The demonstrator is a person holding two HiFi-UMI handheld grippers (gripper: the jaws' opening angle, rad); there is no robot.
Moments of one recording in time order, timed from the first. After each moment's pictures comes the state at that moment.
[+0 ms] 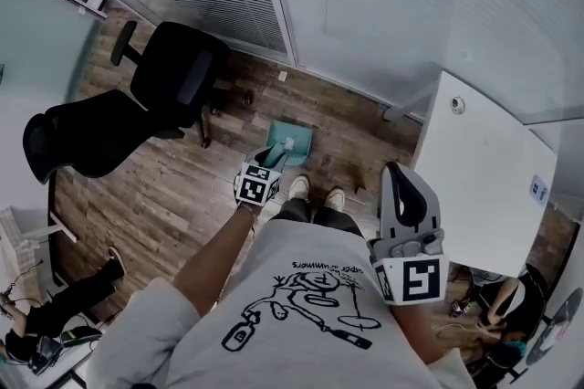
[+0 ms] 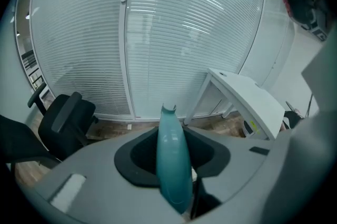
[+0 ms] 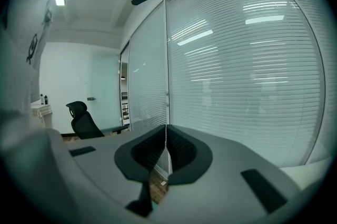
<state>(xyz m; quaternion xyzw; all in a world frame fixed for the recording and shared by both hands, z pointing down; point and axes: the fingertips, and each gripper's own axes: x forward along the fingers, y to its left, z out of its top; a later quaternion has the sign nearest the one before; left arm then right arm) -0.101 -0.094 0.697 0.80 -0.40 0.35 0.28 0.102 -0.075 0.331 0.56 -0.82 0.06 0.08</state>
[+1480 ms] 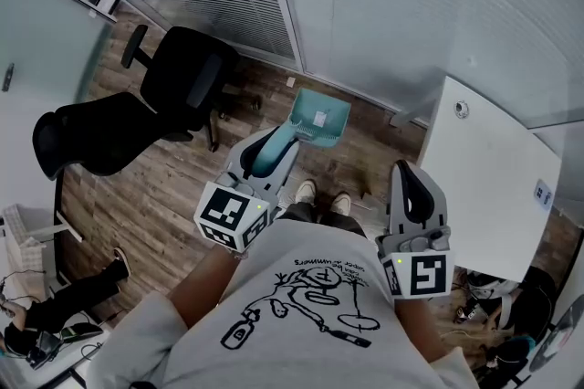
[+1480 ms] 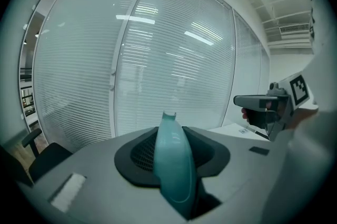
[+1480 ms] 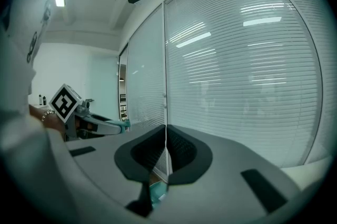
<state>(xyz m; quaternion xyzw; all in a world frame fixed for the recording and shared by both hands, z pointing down) -0.053 -0.118 0.385 0.89 -0.41 0.13 0.15 0.114 -0.074 0.327 0.57 -0.82 0.05 0.07</state>
